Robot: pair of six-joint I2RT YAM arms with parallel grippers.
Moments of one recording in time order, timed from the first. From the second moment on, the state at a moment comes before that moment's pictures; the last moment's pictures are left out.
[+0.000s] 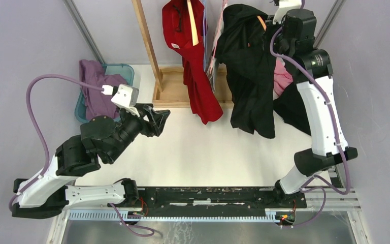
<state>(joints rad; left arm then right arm) -1.21 0.82 1.40 -0.70 -0.70 -0.27 0.33 1.61 2.23 -0.84 0.24 0.03</state>
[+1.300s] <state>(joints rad) -1.21 0.84 1.20 -0.58 -0.64 -0.28 0.14 1.92 2.33 -0.37 -0.19 0.29</state>
